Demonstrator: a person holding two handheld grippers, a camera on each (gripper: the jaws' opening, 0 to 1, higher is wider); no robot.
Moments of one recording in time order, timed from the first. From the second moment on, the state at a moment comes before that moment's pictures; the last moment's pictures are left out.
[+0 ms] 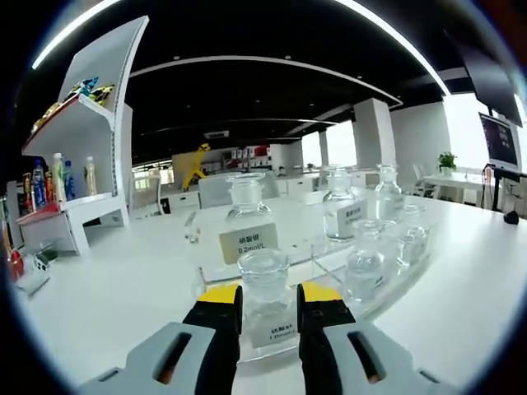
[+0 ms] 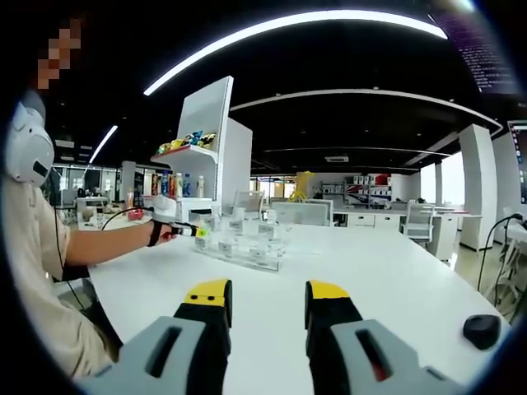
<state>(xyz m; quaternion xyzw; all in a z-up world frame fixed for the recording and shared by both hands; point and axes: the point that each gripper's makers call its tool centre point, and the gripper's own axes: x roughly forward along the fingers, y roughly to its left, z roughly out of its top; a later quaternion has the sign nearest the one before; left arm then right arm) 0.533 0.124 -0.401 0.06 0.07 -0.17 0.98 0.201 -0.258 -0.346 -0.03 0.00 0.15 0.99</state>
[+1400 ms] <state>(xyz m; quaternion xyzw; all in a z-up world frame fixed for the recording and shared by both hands) 0.426 0.141 -0.308 0.06 -0.02 -0.26 0.96 0.207 -0.242 -0.353 -0.02 0.01 0.16 0.99</state>
